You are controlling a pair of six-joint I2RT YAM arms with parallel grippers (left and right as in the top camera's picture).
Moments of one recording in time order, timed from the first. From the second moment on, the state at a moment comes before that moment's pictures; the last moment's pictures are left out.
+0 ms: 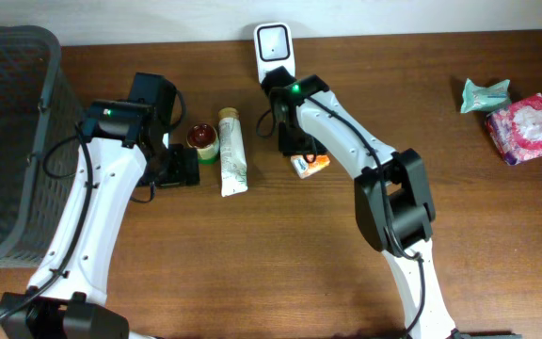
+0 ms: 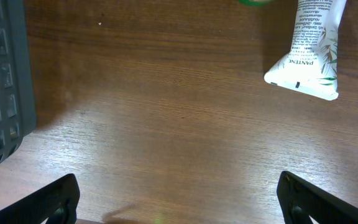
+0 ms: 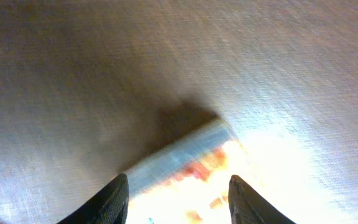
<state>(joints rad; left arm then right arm) -0.17 1.64 1.58 -1.40 -0.13 -0.29 0.48 2.38 2.05 -1.21 0.18 0.54</state>
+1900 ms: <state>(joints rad) -0.17 1.64 1.58 -1.40 -0.13 -0.29 0.47 2.37 2.09 -1.23 -0.07 0.53</state>
